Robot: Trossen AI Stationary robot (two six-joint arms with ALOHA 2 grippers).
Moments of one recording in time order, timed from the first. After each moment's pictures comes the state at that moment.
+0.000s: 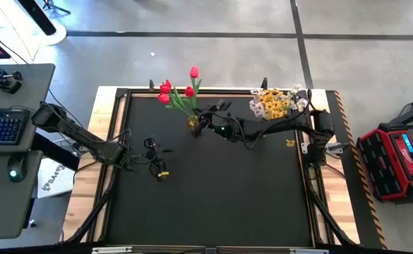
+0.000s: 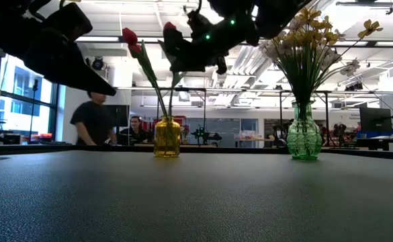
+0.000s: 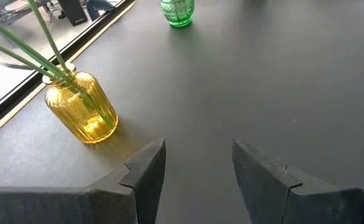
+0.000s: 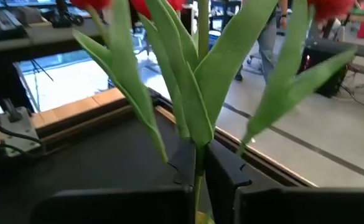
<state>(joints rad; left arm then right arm) -0.42 1.10 0.37 0.12 -0.72 -0.26 -0.09 1.87 1.24 0.41 0.60 0.15</state>
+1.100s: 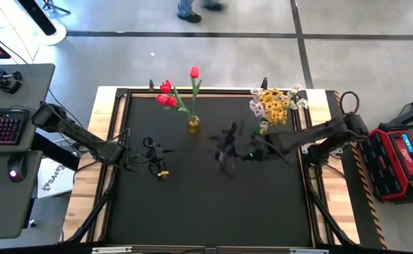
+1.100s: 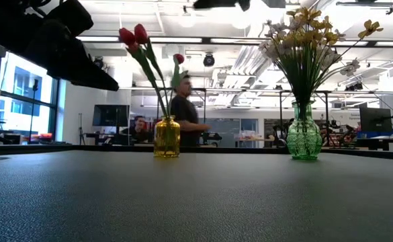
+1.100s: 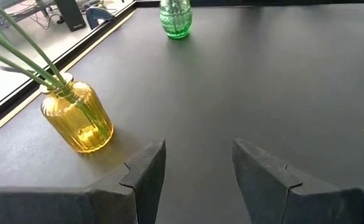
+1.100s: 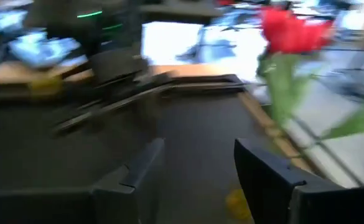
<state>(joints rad) -0.42 1.10 0.37 0.17 -0.72 -0.26 0.20 1.55 1.24 -0.07 0.50 0.03</state>
